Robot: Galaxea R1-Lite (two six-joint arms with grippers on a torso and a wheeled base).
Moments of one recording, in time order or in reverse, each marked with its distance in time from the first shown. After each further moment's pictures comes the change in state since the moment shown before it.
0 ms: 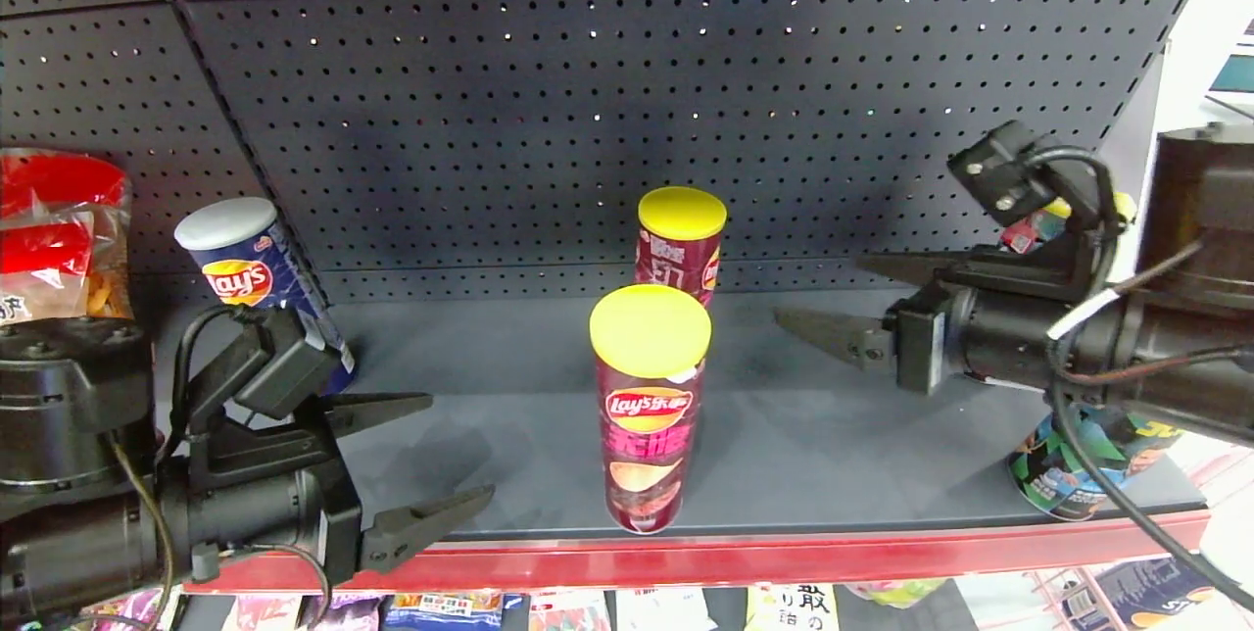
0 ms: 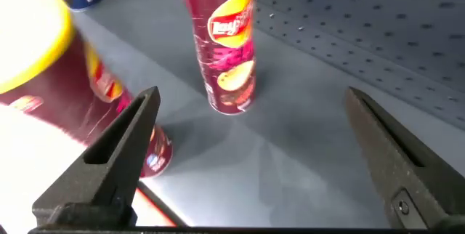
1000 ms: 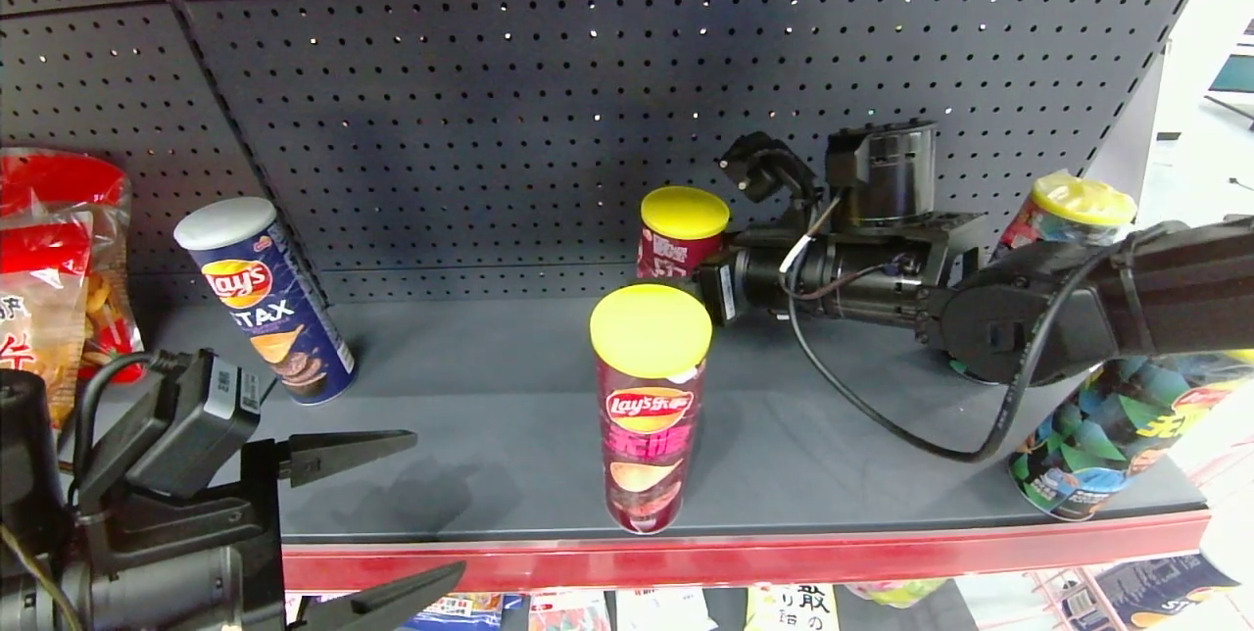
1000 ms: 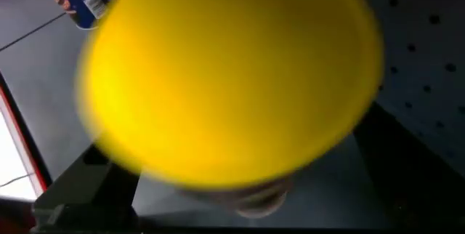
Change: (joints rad) left arm -0.003 -0.153 0.102 0.004 -0.116 0.011; right arm 0.007 0.488 -0.434 -0.009 0.159 -0.013
